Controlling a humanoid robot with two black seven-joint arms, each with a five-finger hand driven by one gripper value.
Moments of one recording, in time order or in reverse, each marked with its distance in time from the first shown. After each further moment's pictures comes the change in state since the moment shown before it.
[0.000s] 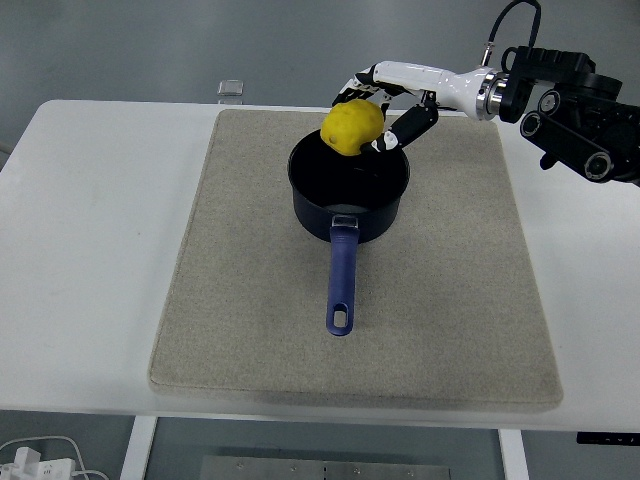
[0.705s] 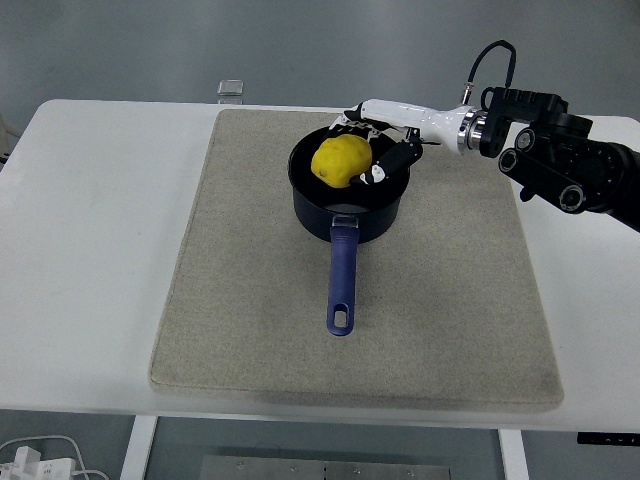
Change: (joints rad) left arm 0.000 0.000 -0.001 0.002 0.000 0.000 0.000; right arm -0.071 0.041 0.001 -0.008 -0.015 -0.031 0.000
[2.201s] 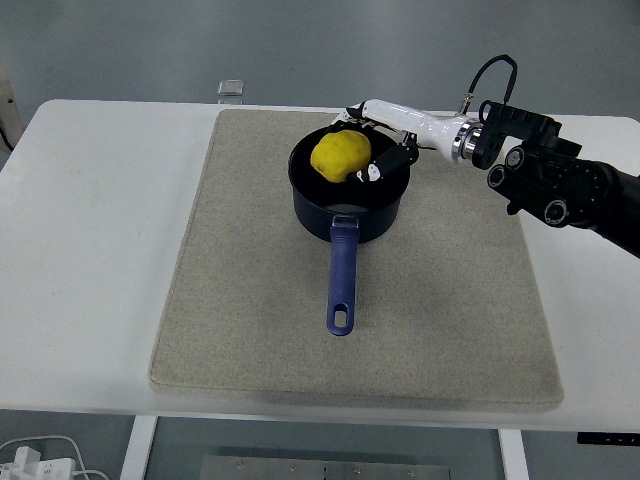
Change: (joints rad) left arm 0.000 0.000 -0.002 0.000 0.000 0.000 0.000; right arm -0.054 0.037 0.016 -0.038 0.018 -0.116 -0.004
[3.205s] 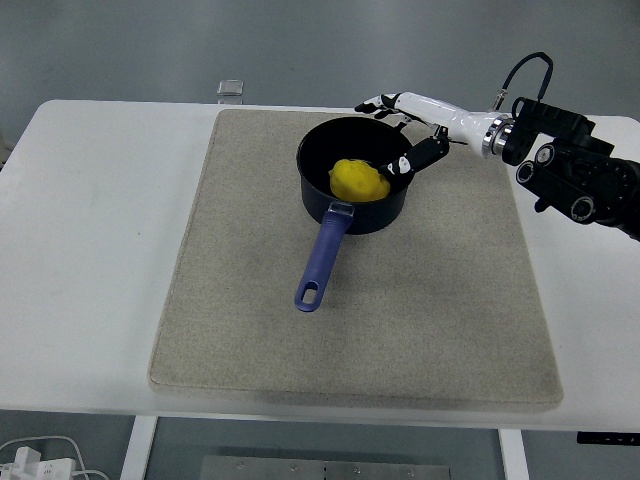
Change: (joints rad) left arm 0.000 0.000 0.001 -0.011 0.001 -0.002 0.000; right arm -0.015 -0.065 -0.003 -0.040 0.039 -0.011 -0.003
